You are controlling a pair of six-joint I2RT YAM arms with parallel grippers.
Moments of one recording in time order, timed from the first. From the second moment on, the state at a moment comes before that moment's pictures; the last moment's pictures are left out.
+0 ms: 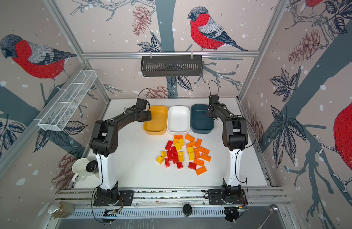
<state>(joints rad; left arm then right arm) -0.26 2.09 1.54 -0.44 -0.05 -0.26 0.10 2.18 1.67 -0.49 0.14 0.13</state>
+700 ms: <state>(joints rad) -0.26 1.88 1.40 -0.41 0.02 -0.37 0.15 1.93 1.50 -0.47 0.14 0.03</state>
